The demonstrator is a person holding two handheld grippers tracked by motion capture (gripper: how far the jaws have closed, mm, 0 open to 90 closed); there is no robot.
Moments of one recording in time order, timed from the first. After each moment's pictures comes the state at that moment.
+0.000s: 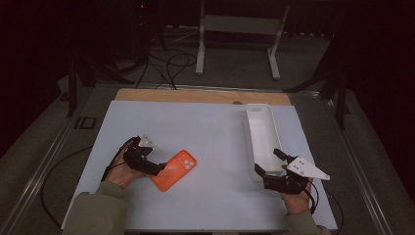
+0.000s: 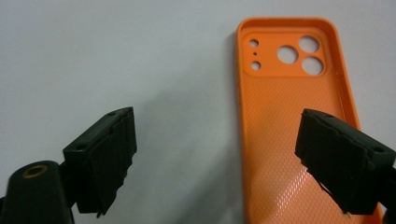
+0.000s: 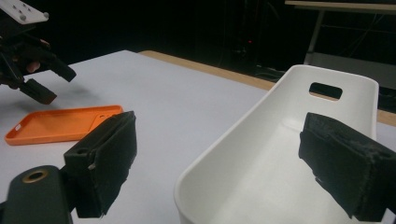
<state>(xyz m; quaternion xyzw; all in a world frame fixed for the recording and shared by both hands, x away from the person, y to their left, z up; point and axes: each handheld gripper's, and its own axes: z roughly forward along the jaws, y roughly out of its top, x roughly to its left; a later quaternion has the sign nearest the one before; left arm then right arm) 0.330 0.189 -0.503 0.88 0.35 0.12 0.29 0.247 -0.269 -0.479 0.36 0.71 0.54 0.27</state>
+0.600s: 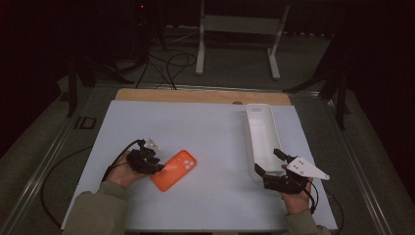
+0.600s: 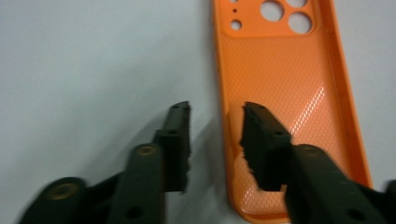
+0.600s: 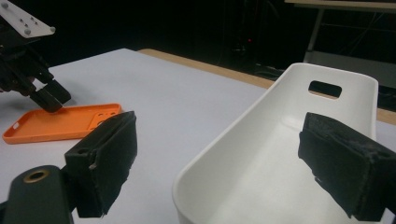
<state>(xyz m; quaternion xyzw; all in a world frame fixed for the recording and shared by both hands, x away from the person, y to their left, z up) 0.333 0.185 -0.513 0.91 0.33 0.06 0.25 0.248 -0.269 -0.480 0.36 0.71 0.54 0.27</state>
